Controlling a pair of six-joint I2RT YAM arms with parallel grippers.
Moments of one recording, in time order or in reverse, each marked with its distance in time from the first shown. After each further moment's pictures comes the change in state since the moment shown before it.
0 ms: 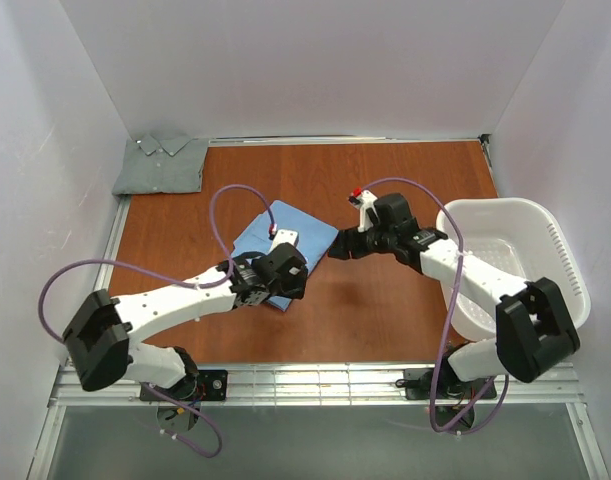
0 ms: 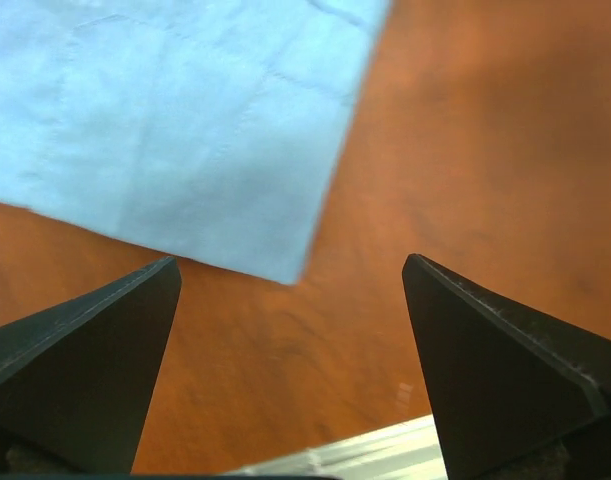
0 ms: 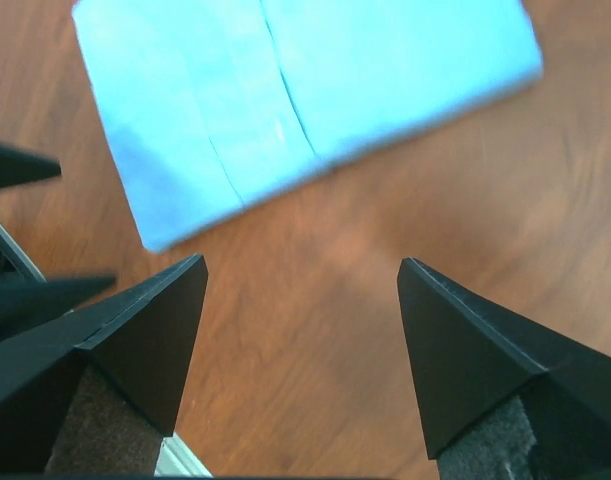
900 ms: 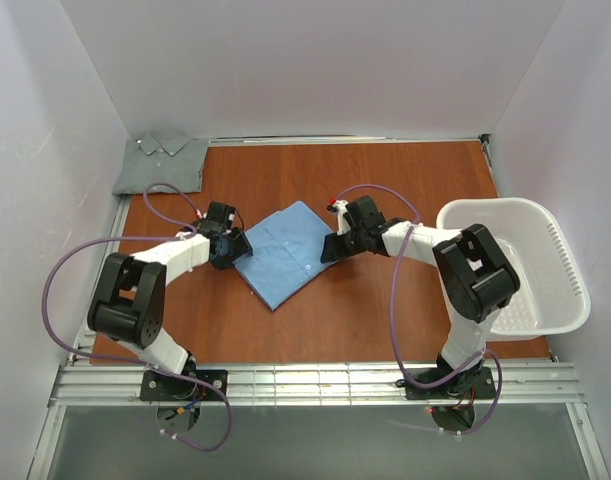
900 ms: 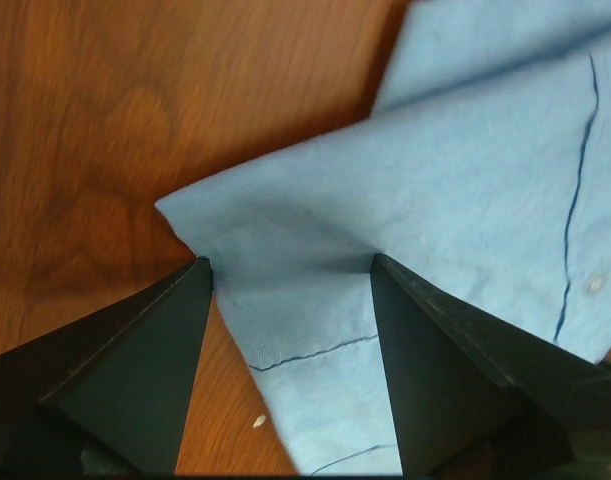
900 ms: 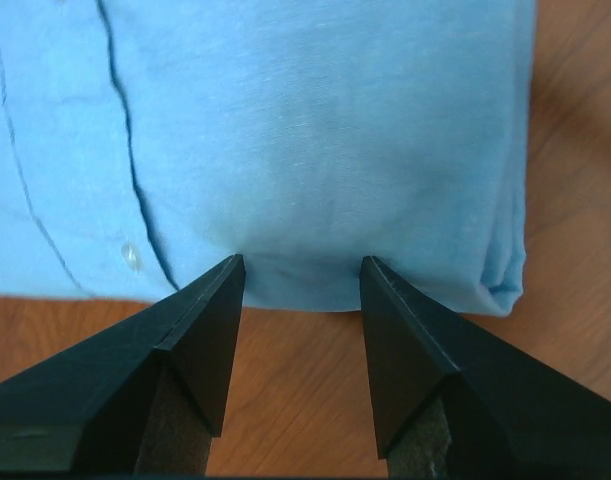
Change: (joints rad) left arm 0.692 0.184 -0.087 0.278 0.382 -0.169; right arm 0.034 0.485 0.226 0.061 0.031 -0.086
